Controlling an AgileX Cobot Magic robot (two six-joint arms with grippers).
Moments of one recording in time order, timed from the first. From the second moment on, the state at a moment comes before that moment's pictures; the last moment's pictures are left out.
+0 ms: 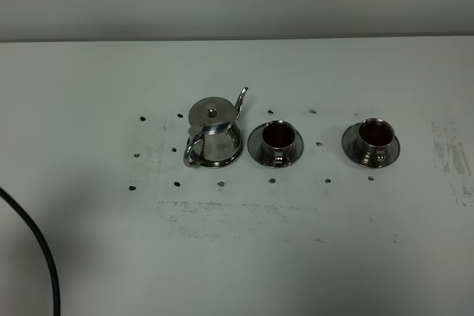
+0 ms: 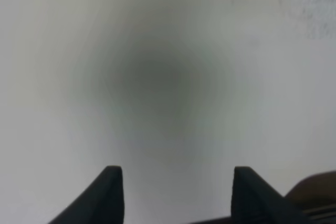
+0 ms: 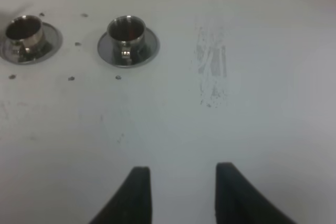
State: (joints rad) left arm 0.06 0.70 -0.64 -0.11 0.98 0.25; right arm -0.05 0.02 -0.52 -0.01 1.12 0.01
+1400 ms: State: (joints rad) left arm 0.00 0.03 -0.46 -0.04 1.07 0.01; right arm -0.05 0.02 -0.52 -0.01 1.12 0.01
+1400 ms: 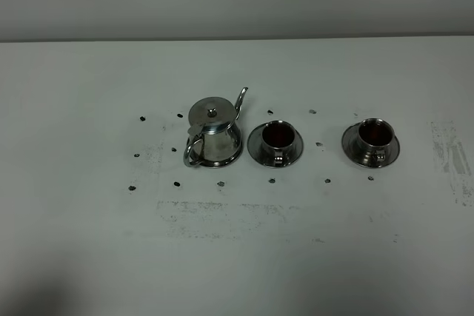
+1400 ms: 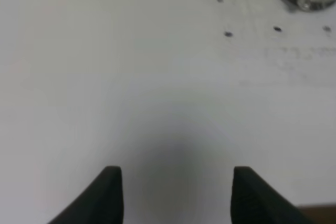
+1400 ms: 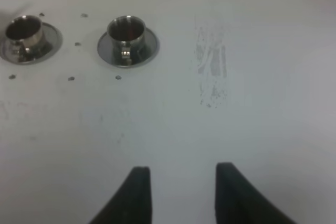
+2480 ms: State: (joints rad) left arm 0.00 -0.01 -0.46 -0.01 1.07 -0.02; right arm -0.05 0.02 -0.52 -0.01 1.12 0.01
